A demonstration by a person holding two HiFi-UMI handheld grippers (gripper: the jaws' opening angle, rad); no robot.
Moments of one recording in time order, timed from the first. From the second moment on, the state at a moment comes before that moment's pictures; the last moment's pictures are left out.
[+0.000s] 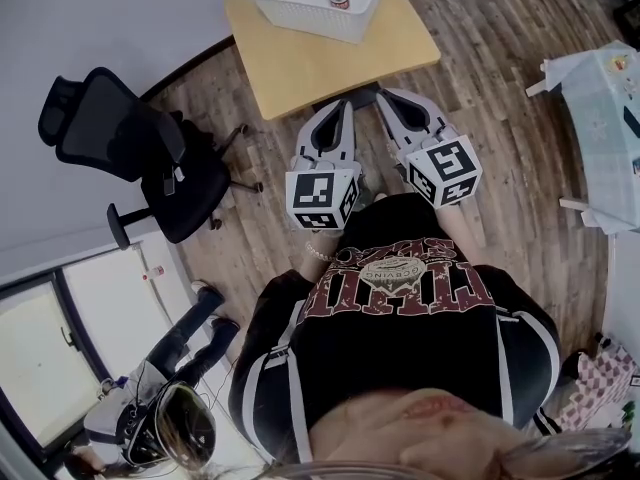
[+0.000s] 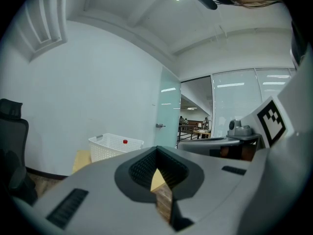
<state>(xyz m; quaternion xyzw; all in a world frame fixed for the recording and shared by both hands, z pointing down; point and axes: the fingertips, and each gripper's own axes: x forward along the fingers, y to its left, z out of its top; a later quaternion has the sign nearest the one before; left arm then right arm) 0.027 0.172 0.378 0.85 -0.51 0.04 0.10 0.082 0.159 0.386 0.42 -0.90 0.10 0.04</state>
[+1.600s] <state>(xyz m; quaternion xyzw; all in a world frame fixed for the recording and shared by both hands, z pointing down) -0.027 0.027 0.385 0.89 -0.44 0.05 0.11 0.020 0.022 0.393 0.49 -0.86 0.11 0.03</state>
